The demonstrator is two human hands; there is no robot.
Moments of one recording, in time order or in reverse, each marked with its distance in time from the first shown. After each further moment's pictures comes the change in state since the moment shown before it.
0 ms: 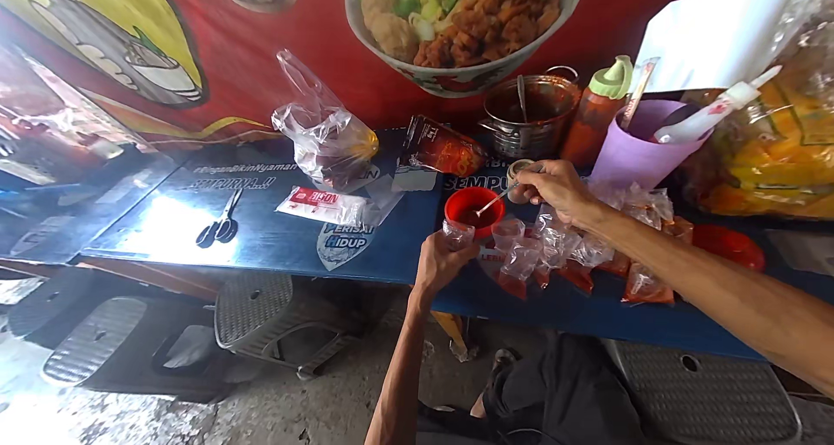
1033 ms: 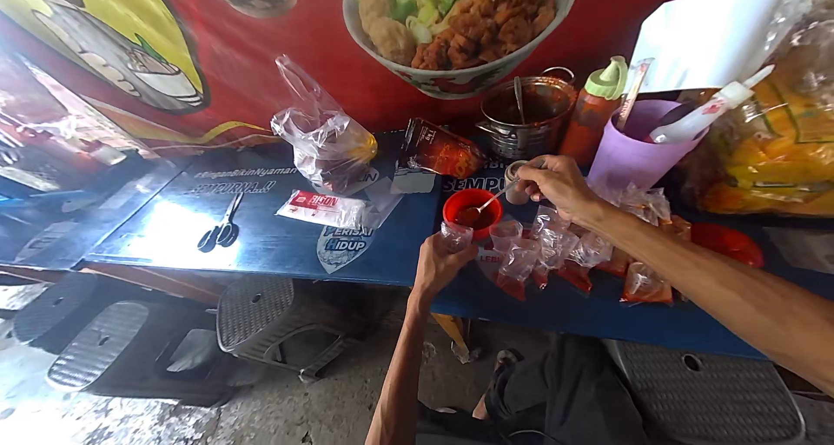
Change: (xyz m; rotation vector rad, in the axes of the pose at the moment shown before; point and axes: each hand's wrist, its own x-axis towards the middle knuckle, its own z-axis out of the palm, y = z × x) left_hand -0.001 0.002 0.001 0.002 0.009 0.000; right_hand -0.001 -0.006 -0.005 0.028 0.032 -0.022
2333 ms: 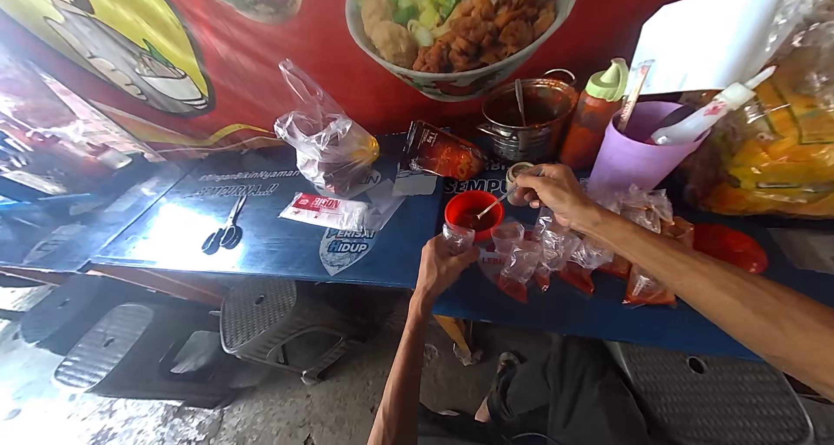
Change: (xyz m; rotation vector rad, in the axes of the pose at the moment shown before) left_hand 0.000 0.000 0.000 -0.006 0.011 0.011; right_hand -0.001 0.009 0.004 -0.014 -0.021 0.039
